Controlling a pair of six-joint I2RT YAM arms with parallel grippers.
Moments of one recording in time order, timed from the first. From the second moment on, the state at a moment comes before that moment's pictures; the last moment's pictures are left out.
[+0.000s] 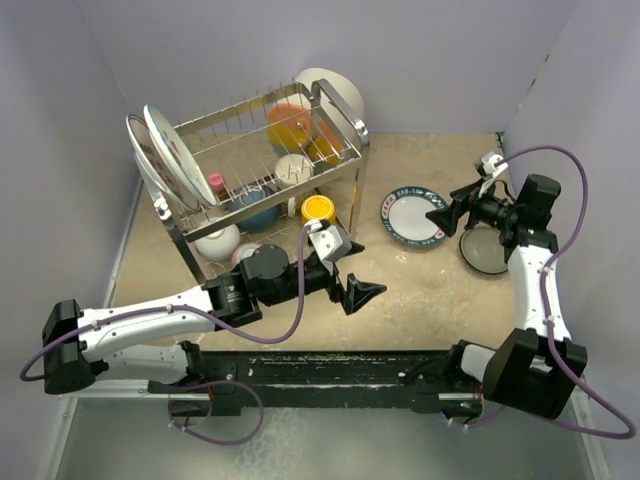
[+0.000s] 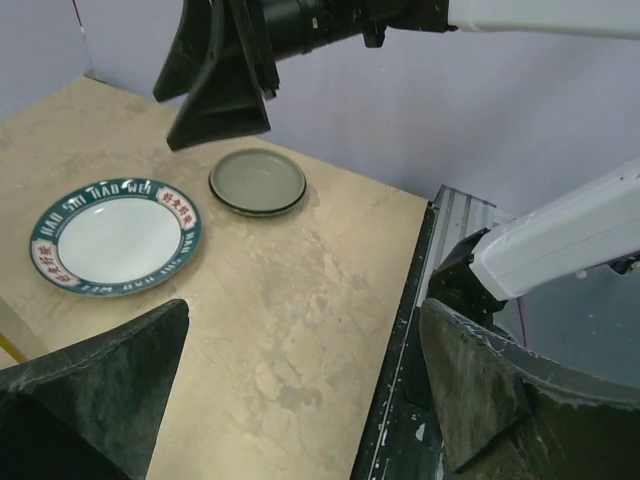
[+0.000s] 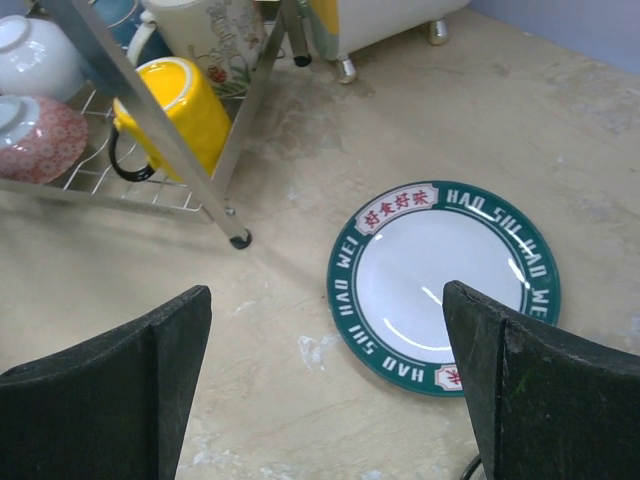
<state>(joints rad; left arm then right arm) -1.20 1.14 0.92 0.24 0.01 -0.14 -0.32 1.17 0.93 -0.28 -1.04 -0.31</state>
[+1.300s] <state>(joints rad) -1.20 1.28 0.52 0.80 -0.07 -0.50 -0.32 1.80 1.06 -0.07 -0.46 0.24</state>
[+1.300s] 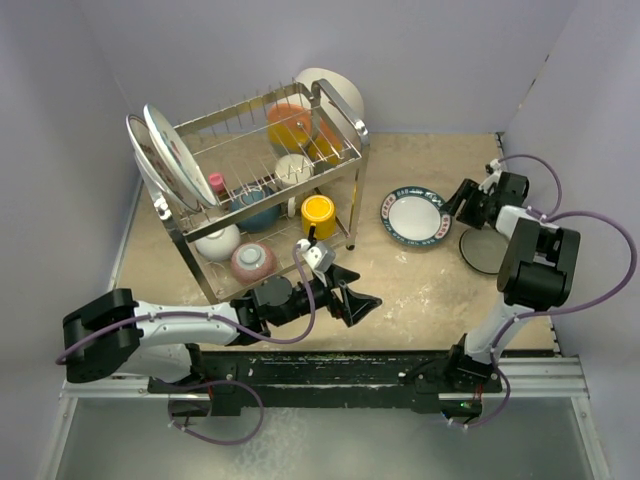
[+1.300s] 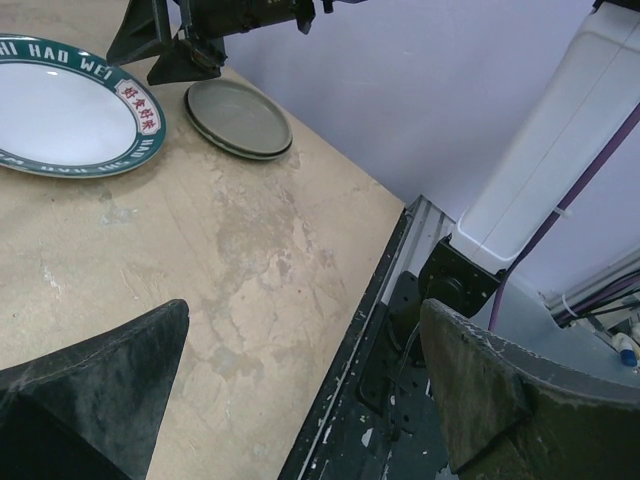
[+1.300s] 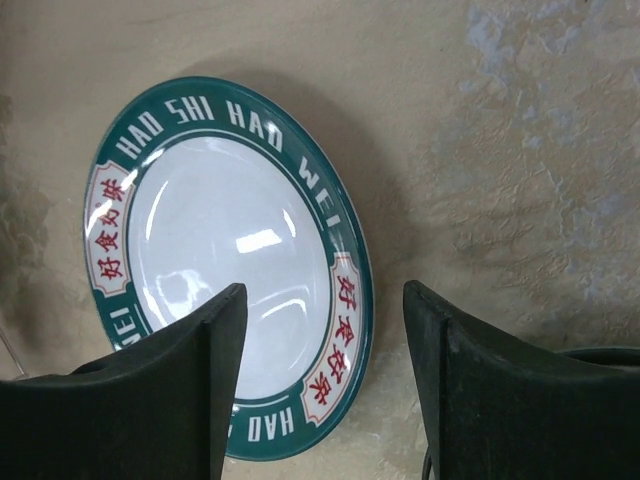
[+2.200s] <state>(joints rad) -1.20 1.29 0.51 0.82 -0.08 -0.50 -0.34 1.93 1.11 -0.14 -0.54 0.26</state>
